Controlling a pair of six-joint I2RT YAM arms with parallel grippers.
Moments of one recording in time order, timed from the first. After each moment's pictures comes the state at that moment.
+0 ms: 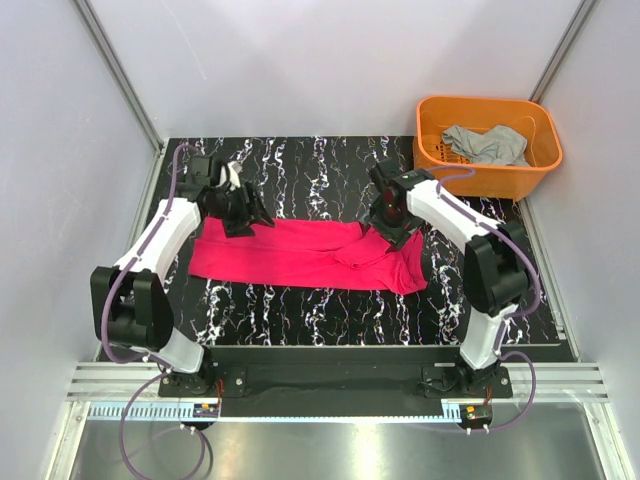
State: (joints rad) left arm -0.15 1.54 1.28 -0.74 0.46 -0.46; right arm 0.45 1.83 1.50 -0.96 0.06 1.10
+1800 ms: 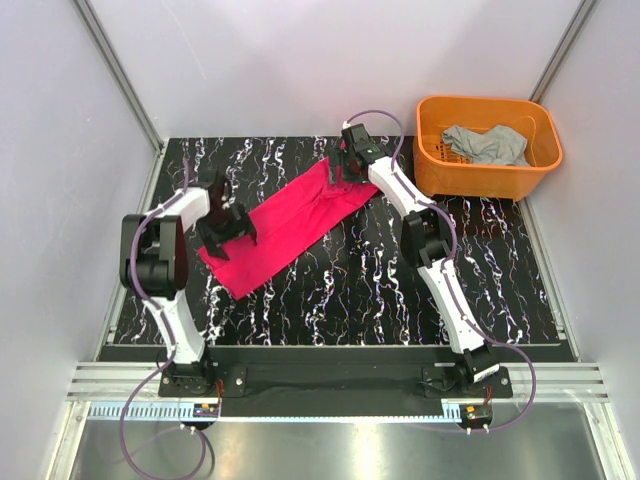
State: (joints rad) left arm -0.04 1.94 1.34 -0.80 0.13 -0.51; right arm 0.43 2.74 2.62 -0.74 0.07 0.30
